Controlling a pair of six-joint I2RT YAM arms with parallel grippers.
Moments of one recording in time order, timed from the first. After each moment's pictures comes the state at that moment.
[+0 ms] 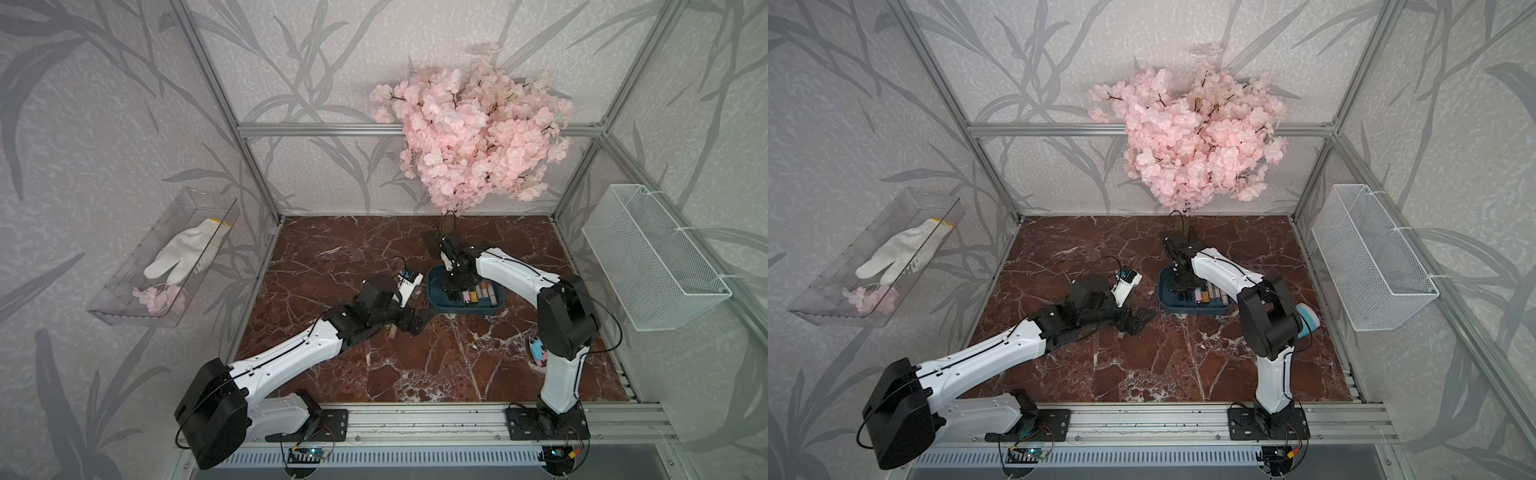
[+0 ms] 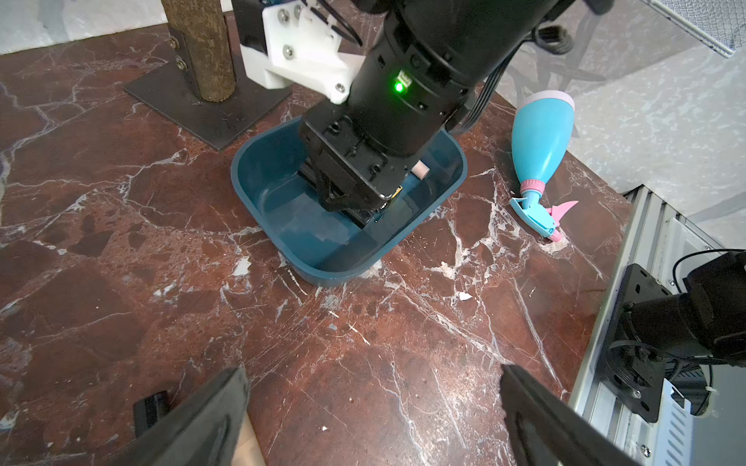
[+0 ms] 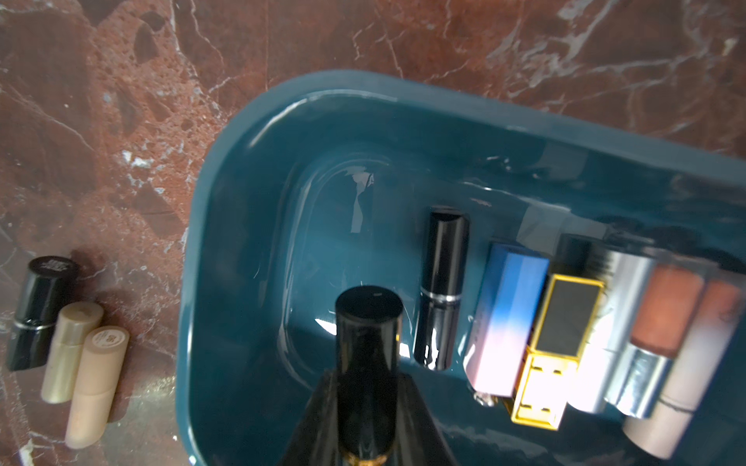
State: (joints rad) left arm -0.76 1.22 0.80 -0.16 0.18 -0.18; right arm 0.54 1.94 1.50 -0.85 -0.02 0.37
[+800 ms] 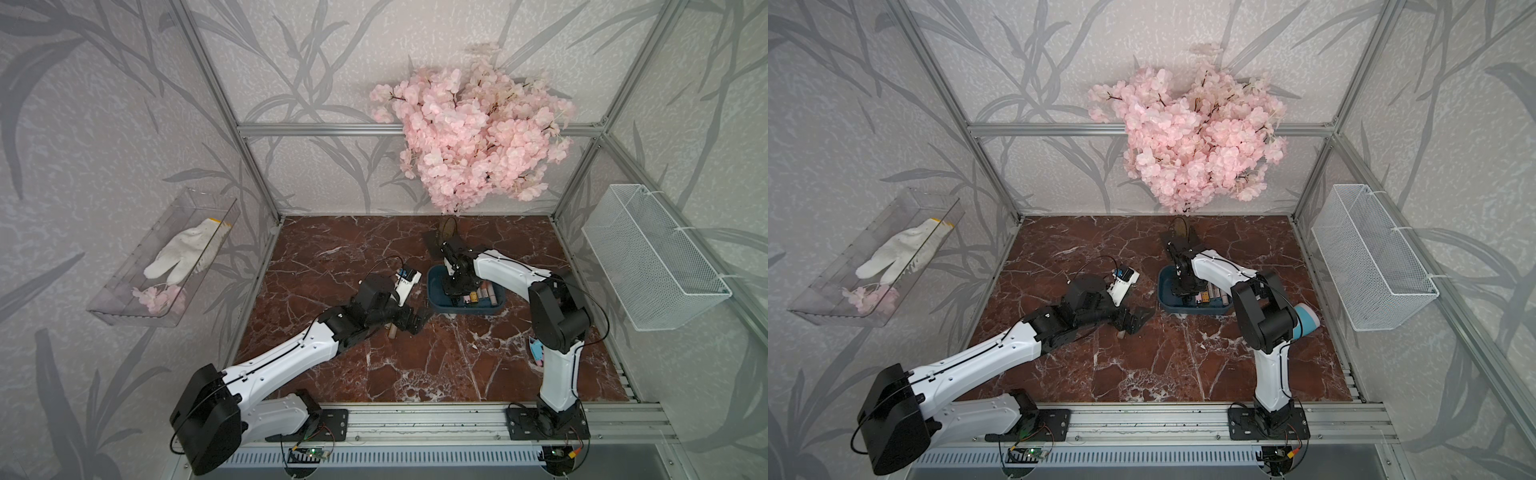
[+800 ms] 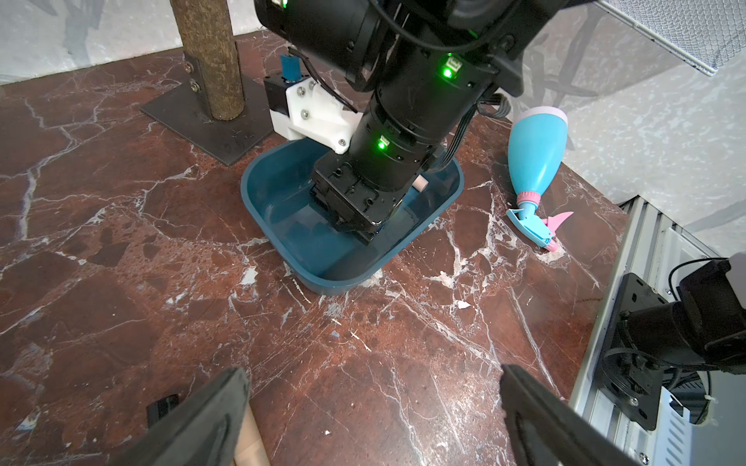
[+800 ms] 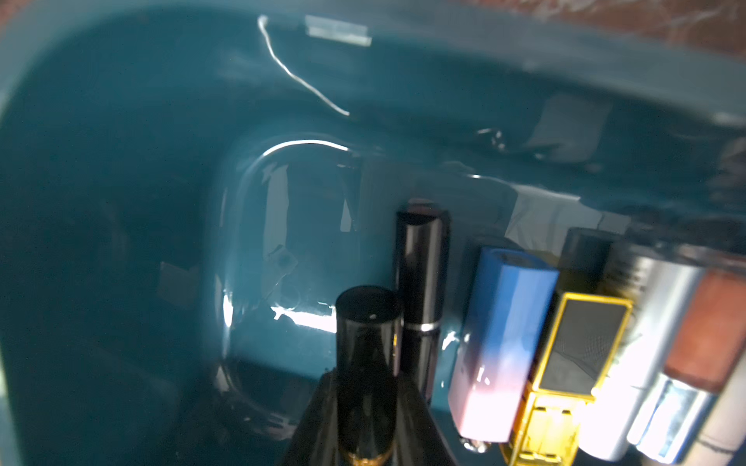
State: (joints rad) left arm -0.76 1.18 0.80 -0.16 0.17 -0.18; right arm 0.50 1.99 1.46 -0.82 -0.01 0.36
